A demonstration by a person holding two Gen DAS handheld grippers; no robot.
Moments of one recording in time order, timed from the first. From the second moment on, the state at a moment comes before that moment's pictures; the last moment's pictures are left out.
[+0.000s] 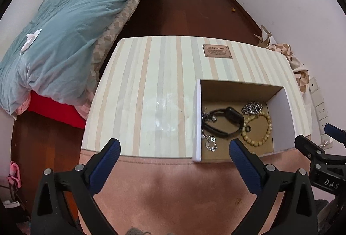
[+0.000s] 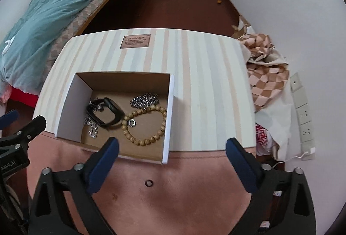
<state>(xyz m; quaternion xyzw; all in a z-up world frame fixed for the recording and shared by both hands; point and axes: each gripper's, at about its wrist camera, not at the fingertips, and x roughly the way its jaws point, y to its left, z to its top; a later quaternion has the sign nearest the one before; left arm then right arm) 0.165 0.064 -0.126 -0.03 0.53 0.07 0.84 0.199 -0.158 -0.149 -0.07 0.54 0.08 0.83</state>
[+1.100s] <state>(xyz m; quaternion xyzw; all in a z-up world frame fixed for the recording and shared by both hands) 0.046 0.017 -0.010 -0.03 0.41 0.05 0.91 0.056 -0.200 -0.014 -0.01 0.41 0.04 0.91</state>
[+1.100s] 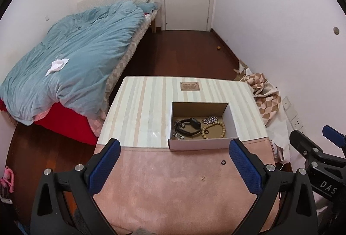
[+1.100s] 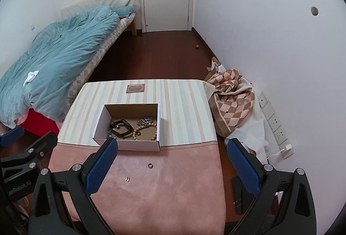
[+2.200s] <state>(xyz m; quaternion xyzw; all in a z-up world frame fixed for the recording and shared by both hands) 0.083 0.034 -0.205 0.04 0.58 0.15 0.80 0.116 -0.158 -0.245 -0.05 0.51 0.11 0.85</state>
